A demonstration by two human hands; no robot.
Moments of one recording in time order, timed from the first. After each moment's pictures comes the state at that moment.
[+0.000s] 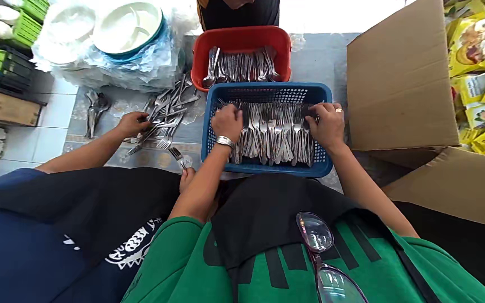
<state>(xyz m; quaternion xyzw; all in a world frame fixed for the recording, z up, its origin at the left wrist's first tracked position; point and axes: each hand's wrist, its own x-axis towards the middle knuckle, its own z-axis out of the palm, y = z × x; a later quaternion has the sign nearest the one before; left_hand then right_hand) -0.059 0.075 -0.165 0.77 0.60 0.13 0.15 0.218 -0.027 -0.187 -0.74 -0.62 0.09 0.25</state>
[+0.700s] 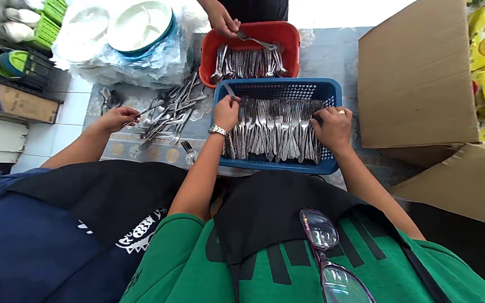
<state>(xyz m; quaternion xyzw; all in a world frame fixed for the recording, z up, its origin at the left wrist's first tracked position) -0.079 0.100 -0.131 0.68 0.61 0.16 0.38 0.210 -0.037 -0.200 -0.73 -0.64 0.06 0.23</state>
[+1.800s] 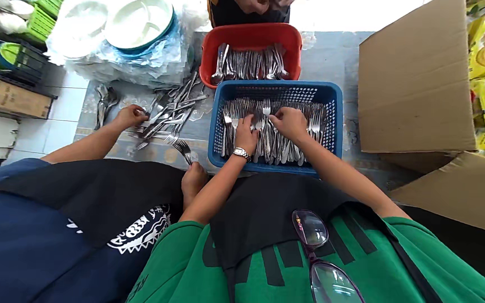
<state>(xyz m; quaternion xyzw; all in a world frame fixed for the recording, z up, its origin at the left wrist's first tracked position) -0.056 0.014 -0.149 0.80 0.51 0.20 0.22 0.122 0.030 -0.166 -0.76 -0.54 0.32 0.15</state>
